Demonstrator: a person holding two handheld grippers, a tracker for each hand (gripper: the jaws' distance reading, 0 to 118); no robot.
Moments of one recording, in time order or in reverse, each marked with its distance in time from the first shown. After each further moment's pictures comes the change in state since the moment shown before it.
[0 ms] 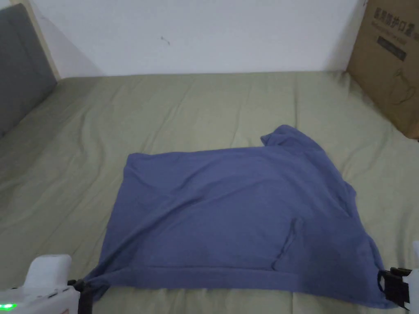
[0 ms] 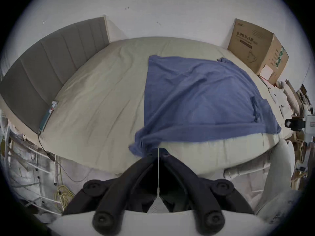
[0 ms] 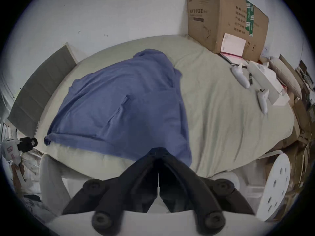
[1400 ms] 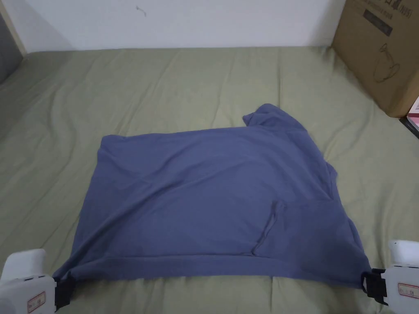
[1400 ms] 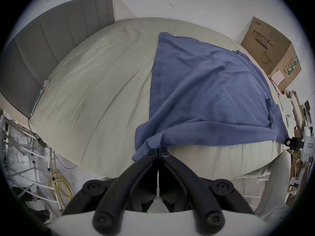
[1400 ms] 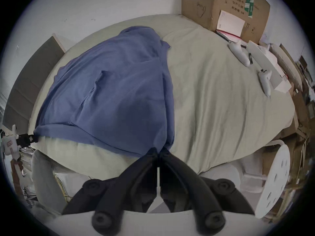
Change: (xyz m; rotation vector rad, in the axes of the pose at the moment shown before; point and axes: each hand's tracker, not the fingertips) left arm -0.016 0.010 -0.061 -0.132 0.021 0.113; right arm 0.031 -0.009 -0.043 -0.161 -0.059 -0.030
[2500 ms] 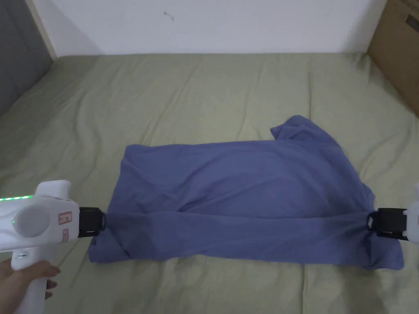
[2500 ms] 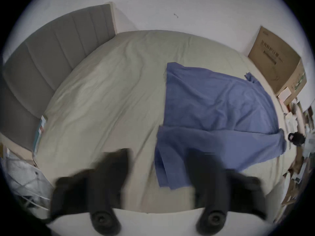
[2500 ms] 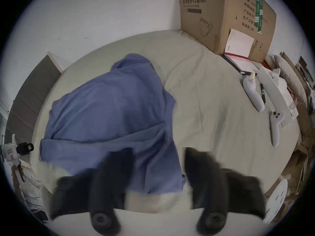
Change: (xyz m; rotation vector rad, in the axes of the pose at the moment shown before) left arm -0.007 0.129 -0.020 0.076 0.004 0.021; right arm 0.000 0.145 -0.034 0.123 0.034 -0.029
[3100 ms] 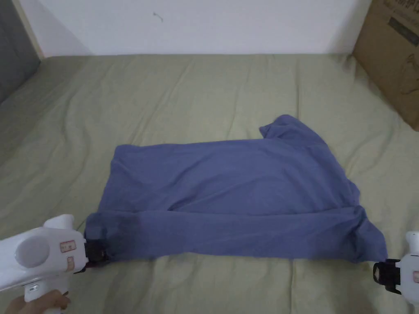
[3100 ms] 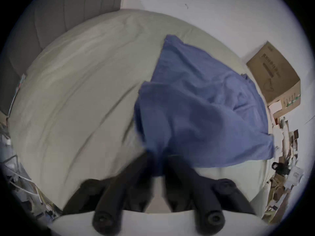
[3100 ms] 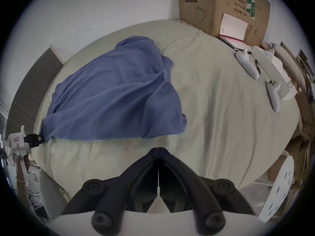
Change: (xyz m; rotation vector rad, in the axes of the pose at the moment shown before) left arm 0.004 -0.046 -0.053 -0.124 -0.129 0.157; right arm 0.001 -0.080 0.016 -0.086 -0.002 -0.025
